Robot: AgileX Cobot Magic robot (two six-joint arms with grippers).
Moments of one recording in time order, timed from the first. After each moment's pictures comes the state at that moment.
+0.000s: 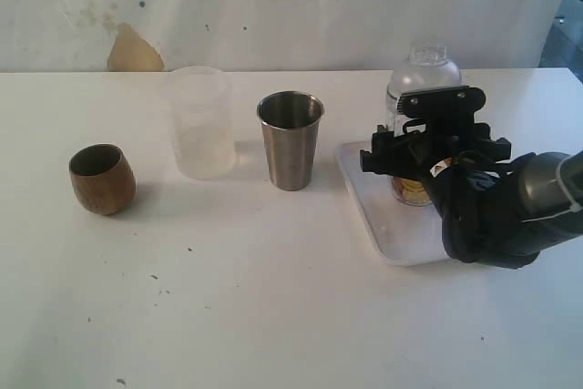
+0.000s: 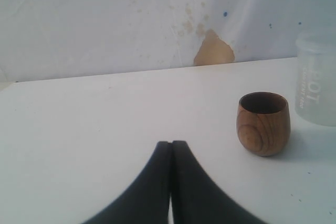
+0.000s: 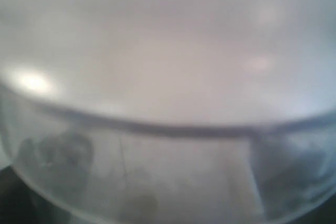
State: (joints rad) left arm 0.06 0.00 -0.01 0.07 0.21 0.06; right arm 0.31 1.95 -0.76 0.50 -0.89 -0.29
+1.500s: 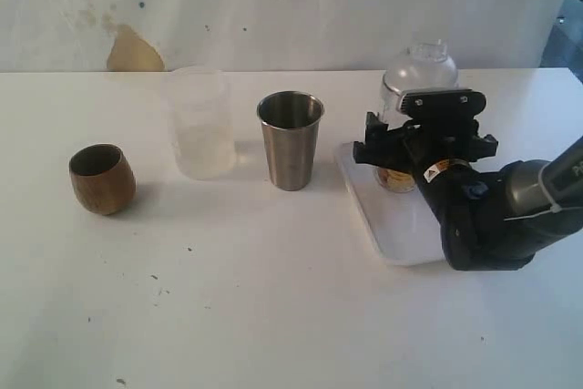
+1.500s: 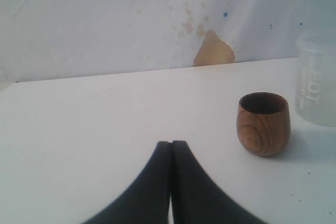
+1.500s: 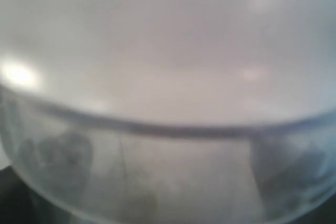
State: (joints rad) left arm 0.06 0.00 -0.01 0.07 0.21 0.06; right arm 0.28 2.04 -0.78 0.32 -1.06 -0.08
